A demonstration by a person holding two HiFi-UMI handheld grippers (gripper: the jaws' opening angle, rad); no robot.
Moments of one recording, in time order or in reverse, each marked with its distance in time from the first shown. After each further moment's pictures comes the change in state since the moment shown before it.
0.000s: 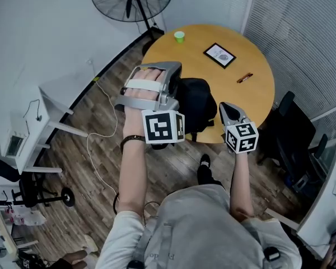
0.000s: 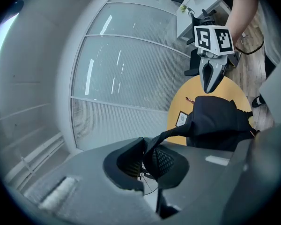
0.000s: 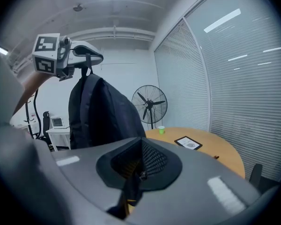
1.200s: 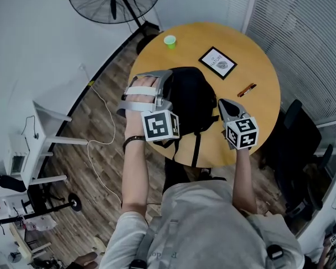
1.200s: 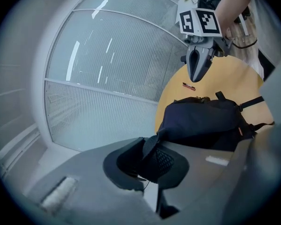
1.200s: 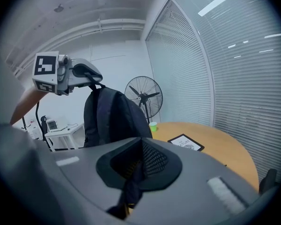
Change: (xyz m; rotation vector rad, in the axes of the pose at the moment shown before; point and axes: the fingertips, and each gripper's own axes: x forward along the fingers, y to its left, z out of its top) left arm 0.222 -0.063 -0.057 -0.019 0.077 -0.168; right arm 0.146 -0.134 0.002 0.072 0.075 0.036
